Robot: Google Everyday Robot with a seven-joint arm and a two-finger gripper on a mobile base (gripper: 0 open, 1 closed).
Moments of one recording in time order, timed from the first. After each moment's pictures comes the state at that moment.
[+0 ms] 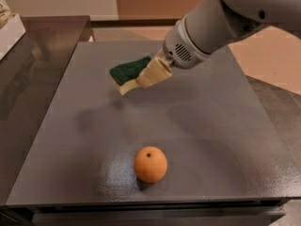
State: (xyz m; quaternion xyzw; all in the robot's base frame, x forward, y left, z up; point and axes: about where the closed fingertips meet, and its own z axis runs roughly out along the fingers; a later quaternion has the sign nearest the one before) arm 0.523 -0.008 0.947 -0.49 0.80 0.16 0.32
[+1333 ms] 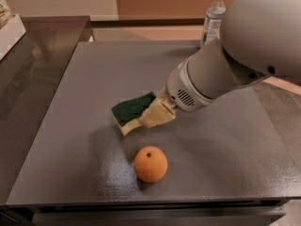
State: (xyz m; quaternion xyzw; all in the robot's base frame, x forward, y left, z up) arm 0.452 -0.016 0.900 -0.48 0.82 0.15 0.28
